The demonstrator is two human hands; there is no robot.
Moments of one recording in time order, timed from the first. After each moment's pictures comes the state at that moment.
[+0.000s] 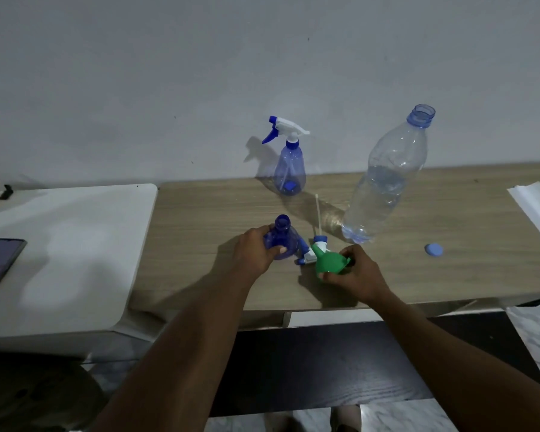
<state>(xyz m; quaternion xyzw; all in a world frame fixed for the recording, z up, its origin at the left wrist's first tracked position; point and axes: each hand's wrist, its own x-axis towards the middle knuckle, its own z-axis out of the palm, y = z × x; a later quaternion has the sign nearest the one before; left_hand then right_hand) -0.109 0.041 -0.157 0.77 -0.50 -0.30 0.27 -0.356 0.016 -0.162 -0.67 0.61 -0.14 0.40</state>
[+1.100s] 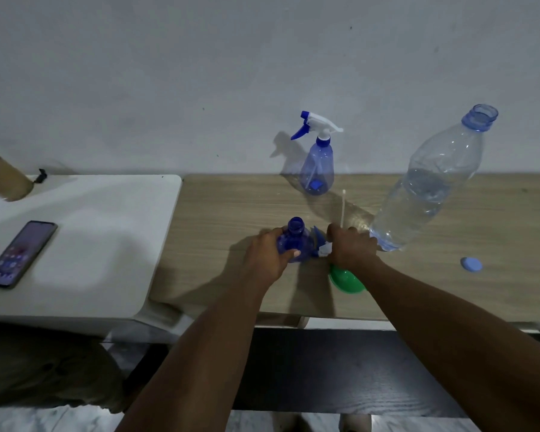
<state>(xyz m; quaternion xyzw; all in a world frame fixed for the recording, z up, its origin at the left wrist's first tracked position) -0.095 0.055 -0.158 0.78 -0.49 -0.28 0.28 -0.264 -0.048 -0.162 -0.80 0.57 0.12 0.11</state>
